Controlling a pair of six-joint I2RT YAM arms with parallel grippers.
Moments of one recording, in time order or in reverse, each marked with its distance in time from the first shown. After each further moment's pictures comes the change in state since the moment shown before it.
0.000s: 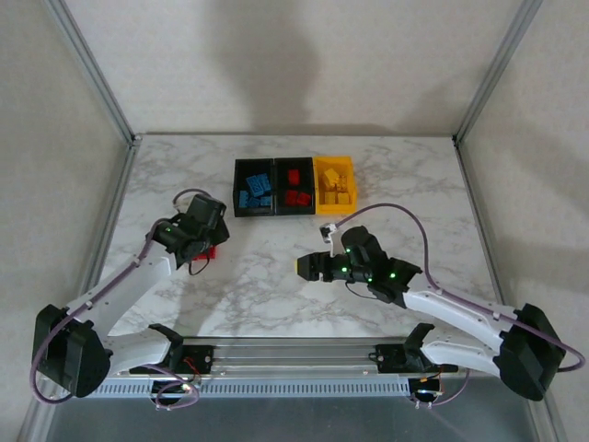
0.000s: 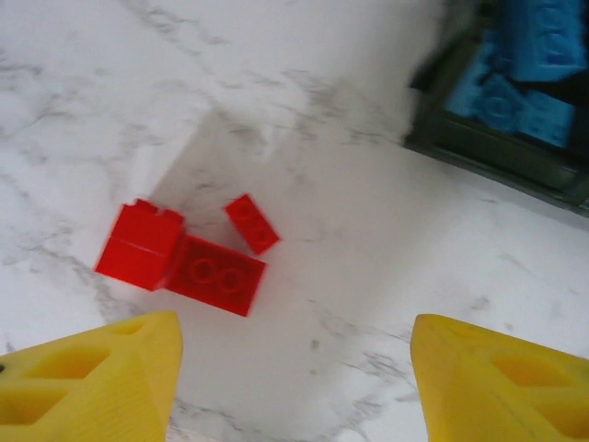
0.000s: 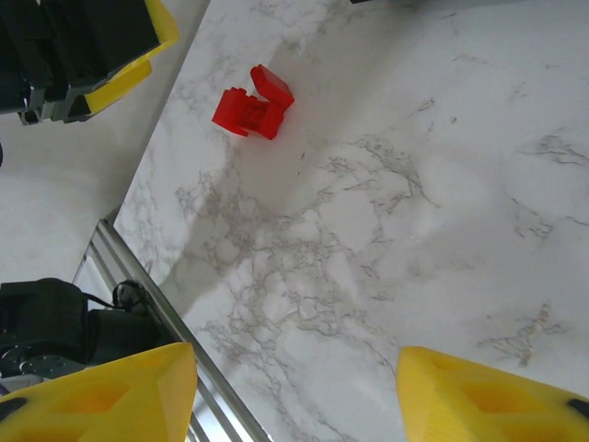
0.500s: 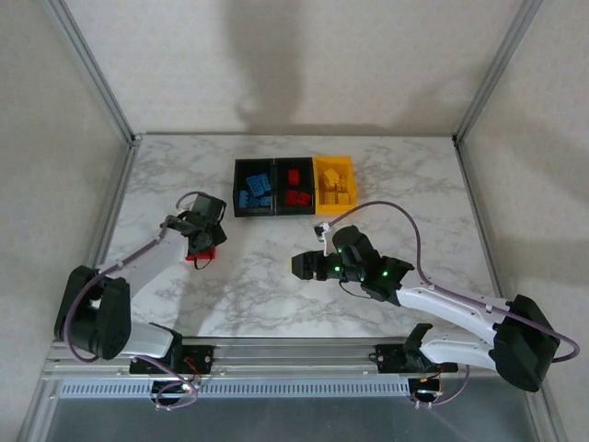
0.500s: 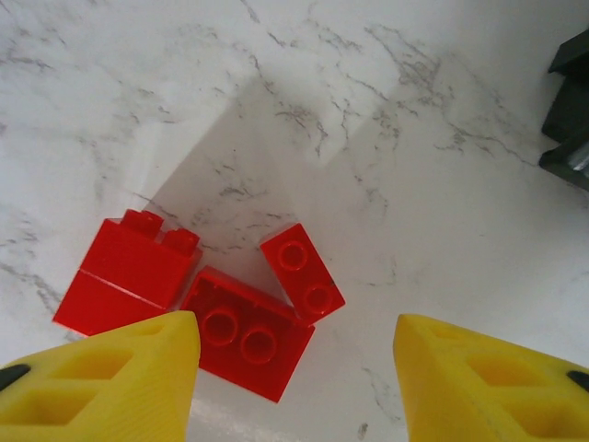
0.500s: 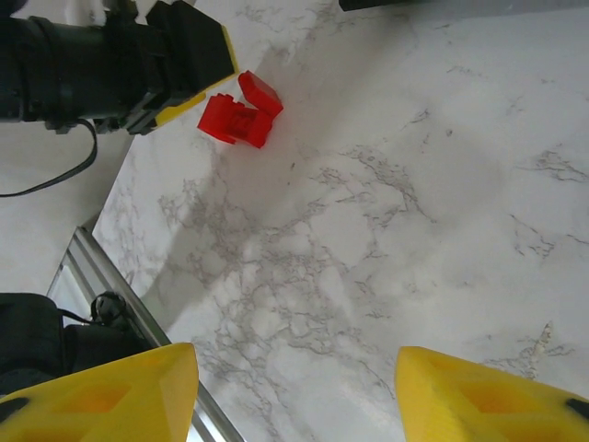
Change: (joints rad) left arm 0.097 0.232 -0.046 0.167 0.053 -0.004; right arm 0.036 0.042 0.031 0.002 0.079 0.000
